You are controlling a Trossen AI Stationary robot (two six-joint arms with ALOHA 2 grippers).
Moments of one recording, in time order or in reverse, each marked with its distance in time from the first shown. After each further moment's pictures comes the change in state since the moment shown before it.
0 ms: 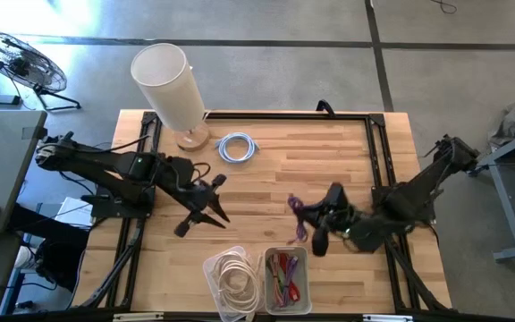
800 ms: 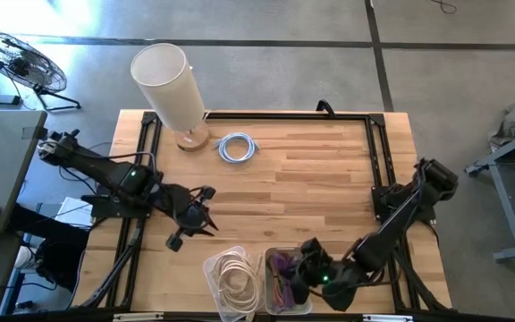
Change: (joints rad) left arm -0.191 0.000 0.000 -0.242 -0.275 0.016; right arm 0.130 0.346 0.000 0.211 -0.171 0.646
